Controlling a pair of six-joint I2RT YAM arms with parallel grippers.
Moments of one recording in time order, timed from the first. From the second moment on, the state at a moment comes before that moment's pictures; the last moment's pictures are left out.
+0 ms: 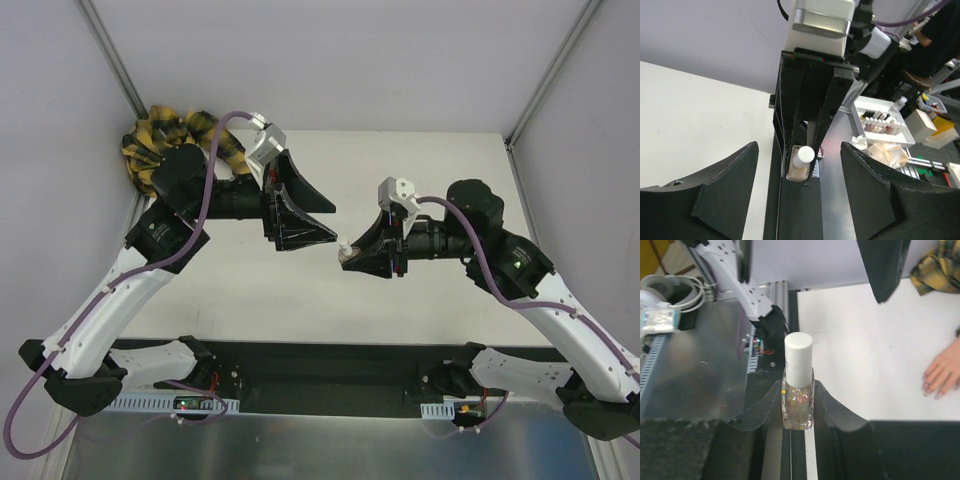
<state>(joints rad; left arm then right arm) -0.69 1.11 1.43 -0.22 0.91 -0.44 0.81 1.00 1.30 -0.51 -0.76 -0.03</state>
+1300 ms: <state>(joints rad) -0.86 1.23 1.56 -0.60 0.54 -0.26 0.89 1.04 1.36 -0.65 -0.43 -0.15</state>
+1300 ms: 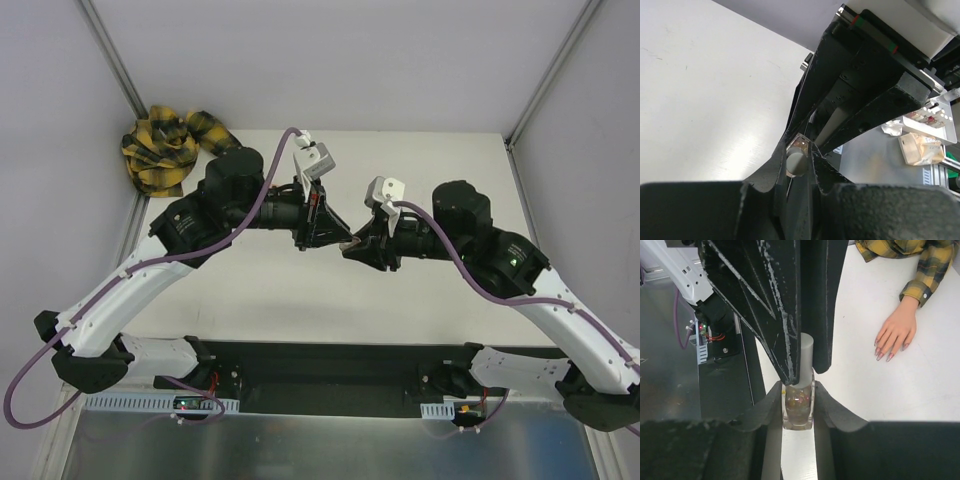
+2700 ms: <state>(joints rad) -0.50 1.17 0.81 -0.68 -0.51 -0.91 0.89 0.80 1.01 -0.65 0.08 0.08</state>
